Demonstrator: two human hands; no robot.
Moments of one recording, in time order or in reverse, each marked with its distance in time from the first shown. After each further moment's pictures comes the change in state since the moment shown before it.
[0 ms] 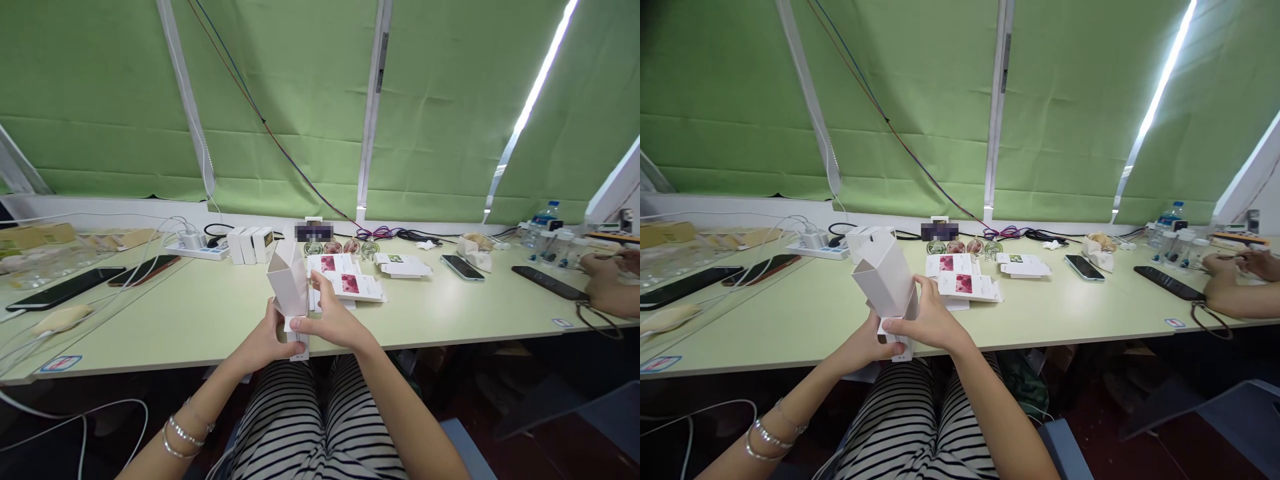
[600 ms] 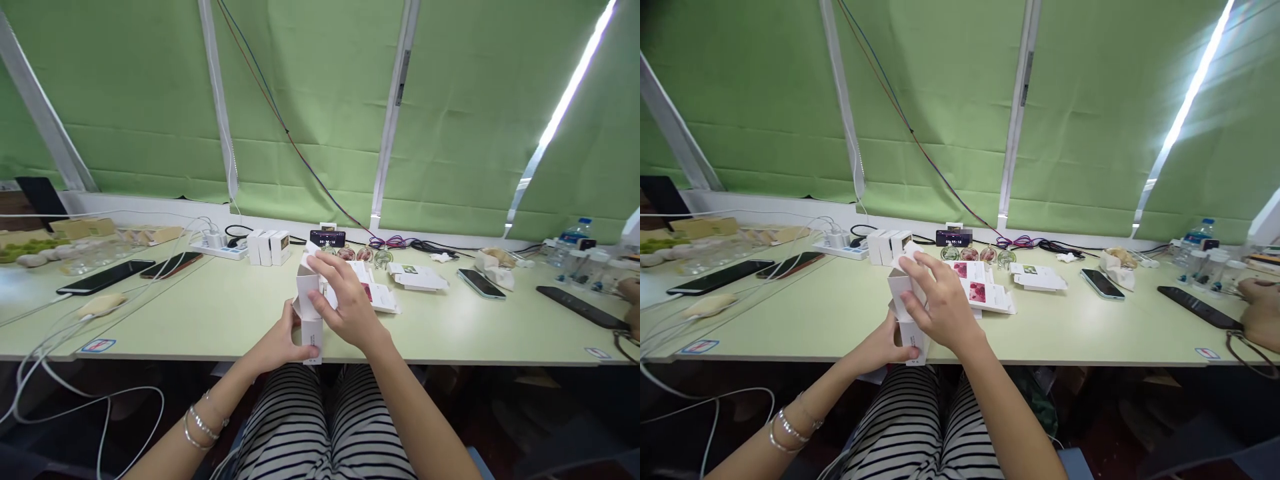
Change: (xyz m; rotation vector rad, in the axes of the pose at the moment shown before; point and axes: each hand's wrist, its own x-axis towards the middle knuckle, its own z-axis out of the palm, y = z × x) left_hand -0.003 -0.004 0.001 -0.058 -0.031 0.093; right_hand 0.011 -0.041 -0.007 -0.465 0.220 -0.599
